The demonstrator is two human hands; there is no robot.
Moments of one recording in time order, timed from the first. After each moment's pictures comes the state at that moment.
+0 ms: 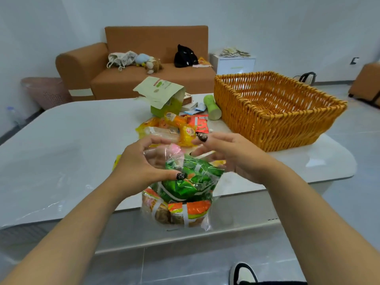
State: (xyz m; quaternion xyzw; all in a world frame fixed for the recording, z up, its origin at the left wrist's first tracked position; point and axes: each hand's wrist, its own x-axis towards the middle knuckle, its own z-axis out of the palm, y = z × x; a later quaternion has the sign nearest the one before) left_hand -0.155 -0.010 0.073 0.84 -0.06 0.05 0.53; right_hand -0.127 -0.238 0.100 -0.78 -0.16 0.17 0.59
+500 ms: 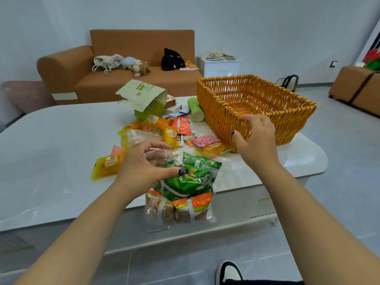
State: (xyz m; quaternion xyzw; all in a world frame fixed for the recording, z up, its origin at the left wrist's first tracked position) left_hand -0.153 -0.067 0.066 0.83 -0.05 0.08 0.55; right_hand -0.094 -0.319 0.064 -0.90 0.01 -0.31 0.29
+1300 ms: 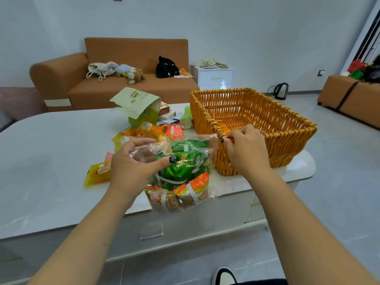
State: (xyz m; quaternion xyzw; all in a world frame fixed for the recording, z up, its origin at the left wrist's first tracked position) left_hand -0.149 -0.075 0.067 0.74 -0.03 0.18 0.65; right_hand -0.101 -0.319 0.072 -0.95 0.01 -0.27 0.13
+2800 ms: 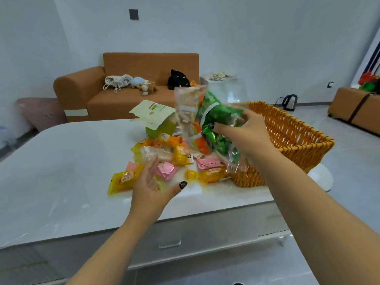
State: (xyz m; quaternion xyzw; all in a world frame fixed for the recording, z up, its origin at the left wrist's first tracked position) left_hand -0.156 -0.045 0.027 0.72 -0.04 0.15 0.67; right_hand -0.121 -0.256 0.156 -0.76 -0.08 -0.15 0.62
